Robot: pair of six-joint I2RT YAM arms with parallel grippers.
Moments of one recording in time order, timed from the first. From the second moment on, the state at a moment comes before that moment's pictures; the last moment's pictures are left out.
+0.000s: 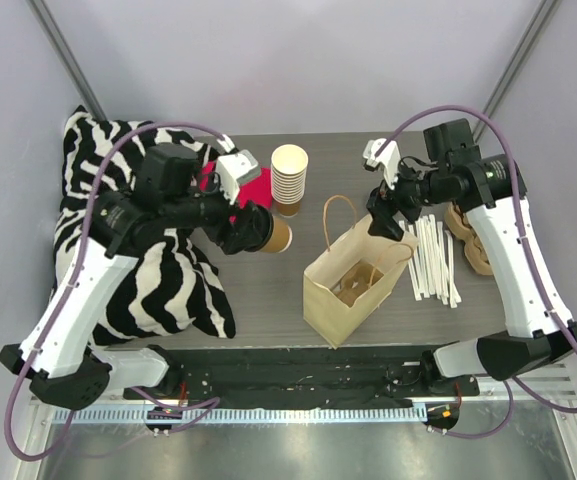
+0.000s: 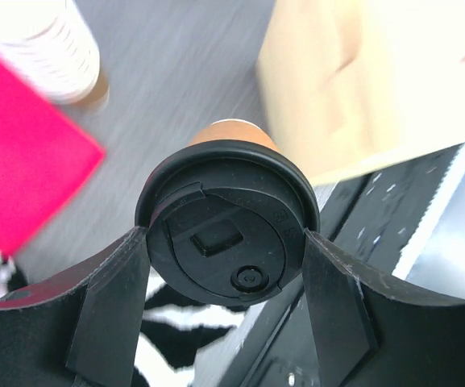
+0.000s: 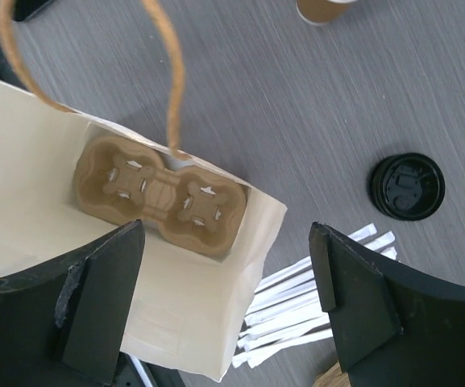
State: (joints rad) left arm -0.60 1.25 1.69 -1.11 0.36 0.18; right arm 0.27 1.37 1.76 -1.31 -0.55 -0.71
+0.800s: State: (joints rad) left arm -0.96 1.55 2.18 -1.13 0.39 0.35; right arm 0.21 1.42 1.71 -1.32 -0.51 -0.54
